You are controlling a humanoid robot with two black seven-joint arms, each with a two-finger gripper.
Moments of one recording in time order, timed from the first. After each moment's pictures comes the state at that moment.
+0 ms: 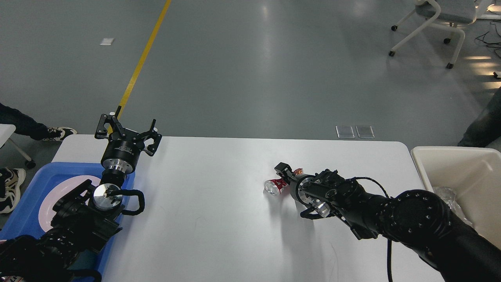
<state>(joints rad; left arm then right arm) -0.72 0.09 -0.91 -0.26 -0.27 -0.59 -0.30 1.01 0.18 -0.66 0.41 0.22 -0.11 -0.13</state>
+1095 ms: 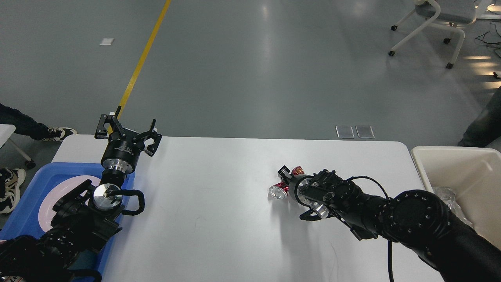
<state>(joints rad) -0.72 0.09 -0.91 -0.26 -0.27 -0.59 -0.30 1.02 0.18 -0.66 0.46 0.15 -0.13 -0.13</state>
